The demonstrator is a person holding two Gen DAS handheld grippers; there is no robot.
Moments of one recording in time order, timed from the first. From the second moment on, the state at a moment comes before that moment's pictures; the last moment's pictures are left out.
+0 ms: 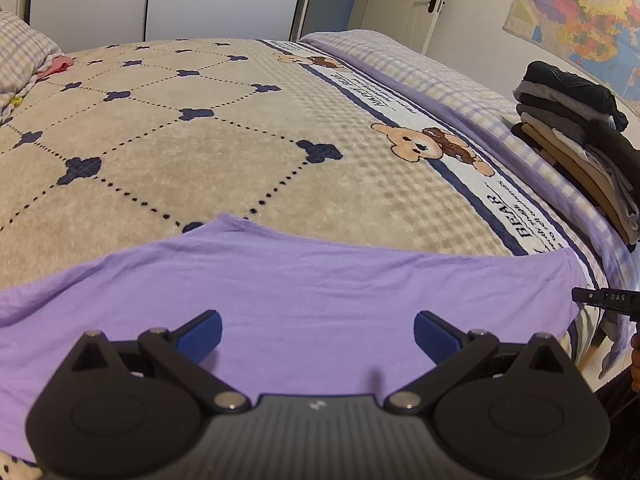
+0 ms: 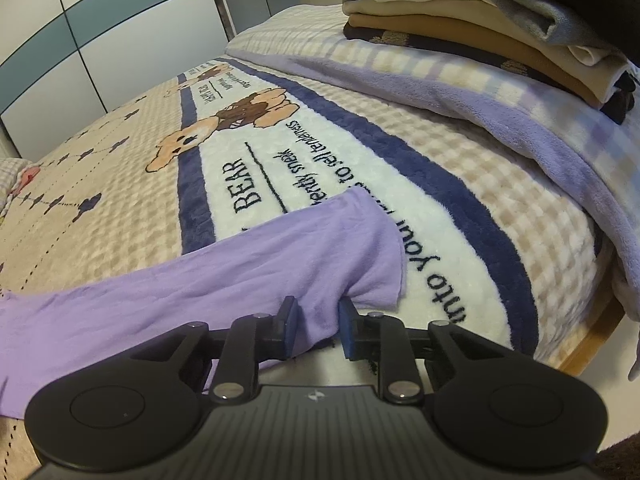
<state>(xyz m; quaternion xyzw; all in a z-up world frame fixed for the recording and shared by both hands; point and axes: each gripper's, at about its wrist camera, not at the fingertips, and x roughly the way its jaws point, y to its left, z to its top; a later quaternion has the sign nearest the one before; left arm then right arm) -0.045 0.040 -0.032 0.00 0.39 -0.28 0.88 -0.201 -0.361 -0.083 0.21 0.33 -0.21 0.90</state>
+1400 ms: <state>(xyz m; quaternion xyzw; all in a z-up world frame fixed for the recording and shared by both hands) -0.039 0.074 -0.042 -0.08 0.40 -0.32 0.85 -0.145 -0.237 -0.038 0.08 0.29 -0.03 0.95</state>
